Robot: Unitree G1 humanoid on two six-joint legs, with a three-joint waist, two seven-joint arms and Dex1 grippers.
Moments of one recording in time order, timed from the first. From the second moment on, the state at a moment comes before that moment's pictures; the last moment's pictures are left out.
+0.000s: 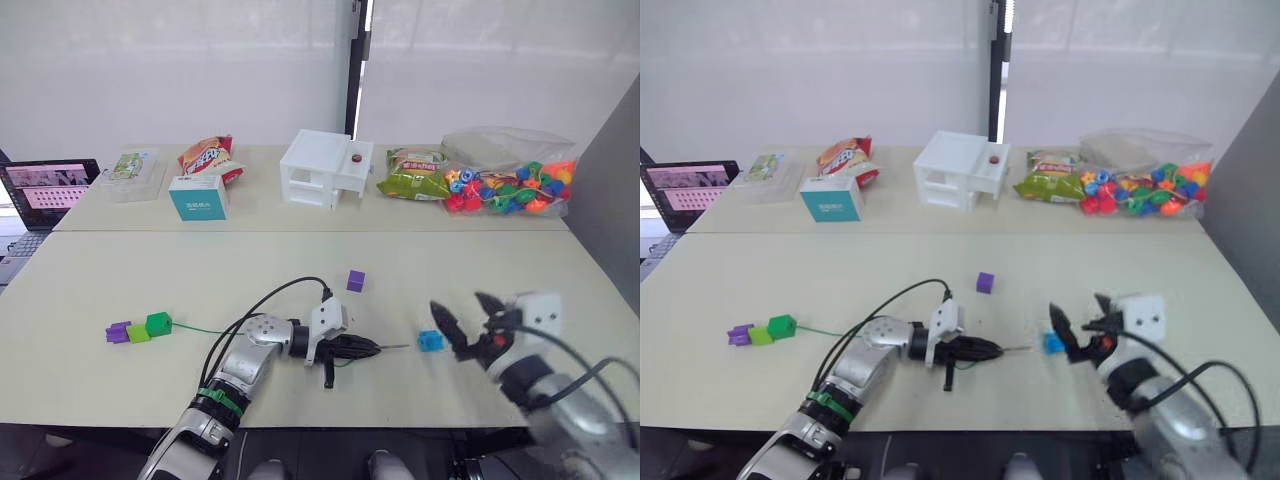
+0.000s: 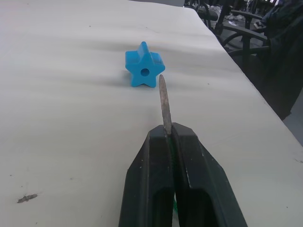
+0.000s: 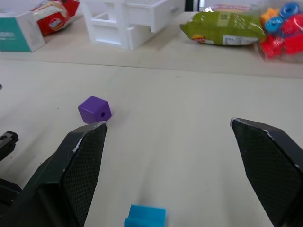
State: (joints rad) left arm -0.50 0.18 -0.34 0.37 -0.19 0.04 -1.18; right arm 0.10 -0.50 -0.36 -0.76 0.61 0.72 0.30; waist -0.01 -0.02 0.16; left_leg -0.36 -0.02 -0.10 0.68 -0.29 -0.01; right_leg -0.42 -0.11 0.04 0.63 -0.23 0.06
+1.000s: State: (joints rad) left arm -0.47 0.19 -0.33 0.31 -0.16 0.05 -1.07; right arm -0.53 -1.04 0.39 -0.08 -0.03 0.21 1.31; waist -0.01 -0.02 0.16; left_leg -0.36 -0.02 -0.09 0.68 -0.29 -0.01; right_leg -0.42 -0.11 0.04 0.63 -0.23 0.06
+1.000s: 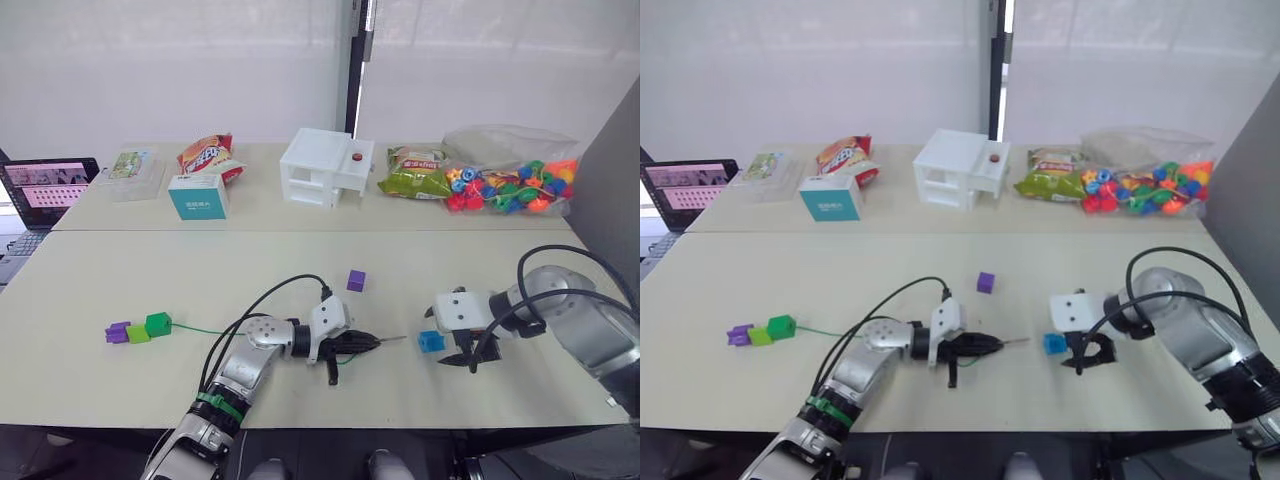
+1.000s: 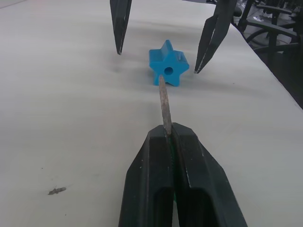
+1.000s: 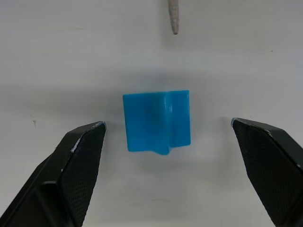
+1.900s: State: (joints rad) left arm -0.49 0.18 -0.38 0.31 -0.14 0.05 -1.11; right arm -0.49 -0.95 0.36 -0.23 -0.03 0.50 1.28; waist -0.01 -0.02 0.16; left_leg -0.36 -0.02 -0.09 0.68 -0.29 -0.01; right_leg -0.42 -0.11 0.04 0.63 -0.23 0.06
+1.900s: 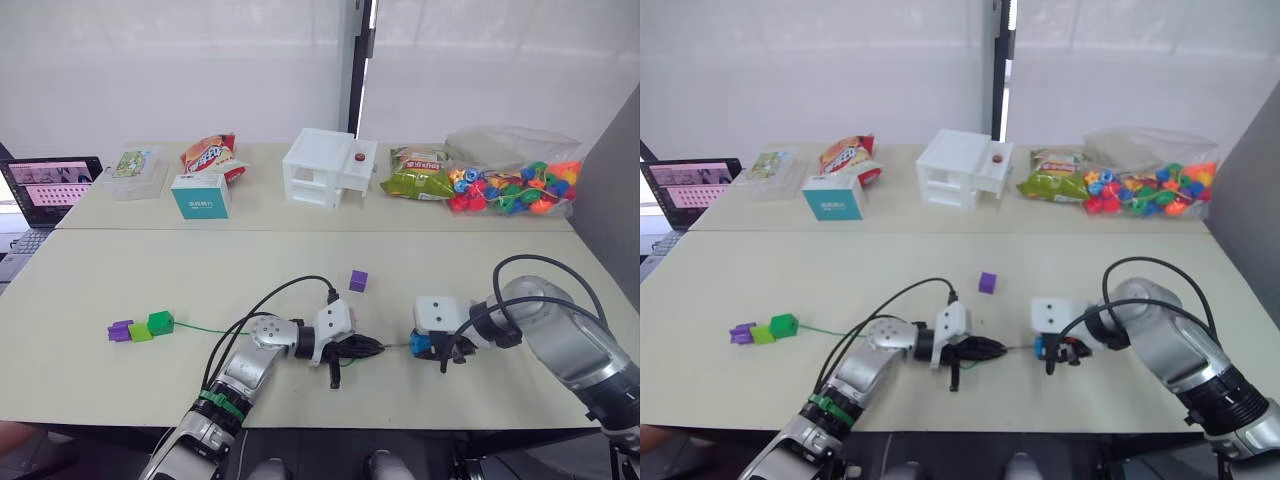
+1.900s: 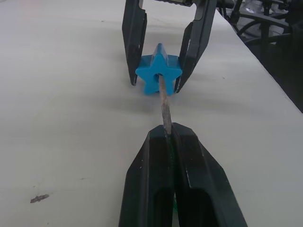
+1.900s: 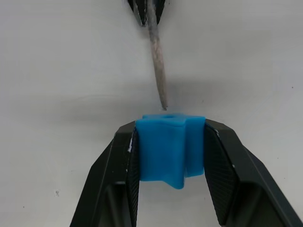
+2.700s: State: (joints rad) left arm -0.51 0.17 -0.37 0.34 -0.14 0.04 -1.12; right arm -0.44 -0.98 0.34 -0.32 -0.01 0.54 1.28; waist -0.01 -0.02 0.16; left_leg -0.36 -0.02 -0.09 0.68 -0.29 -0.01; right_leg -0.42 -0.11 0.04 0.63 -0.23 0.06
